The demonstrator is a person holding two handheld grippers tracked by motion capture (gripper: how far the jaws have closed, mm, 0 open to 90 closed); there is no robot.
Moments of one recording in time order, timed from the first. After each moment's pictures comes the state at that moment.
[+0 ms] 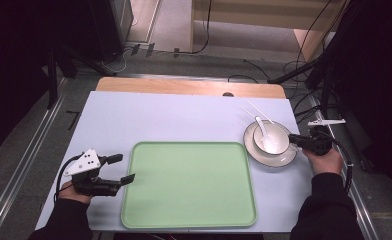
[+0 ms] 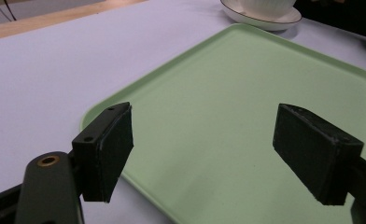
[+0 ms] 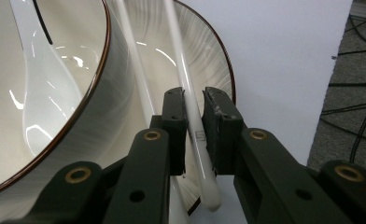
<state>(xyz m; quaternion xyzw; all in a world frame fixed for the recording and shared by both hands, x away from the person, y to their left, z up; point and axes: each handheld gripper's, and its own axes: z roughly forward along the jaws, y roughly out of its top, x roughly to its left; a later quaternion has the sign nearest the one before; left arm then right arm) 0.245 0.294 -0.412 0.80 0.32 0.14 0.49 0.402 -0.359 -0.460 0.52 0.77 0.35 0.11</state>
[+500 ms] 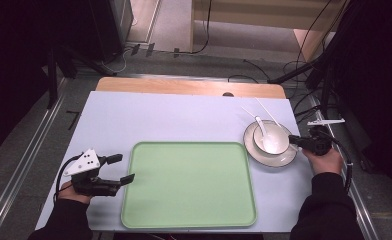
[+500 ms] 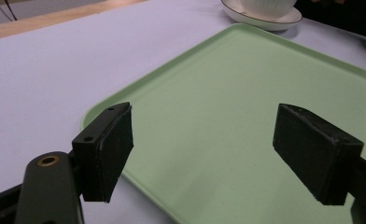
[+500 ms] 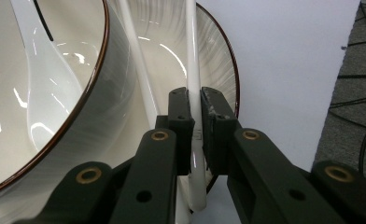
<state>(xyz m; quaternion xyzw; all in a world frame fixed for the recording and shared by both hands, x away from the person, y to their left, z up) 0.244 0.295 -0.412 0.80 0.32 0.14 0.49 0.403 -0.361 -0.460 0.52 0.77 0.35 0.09</state>
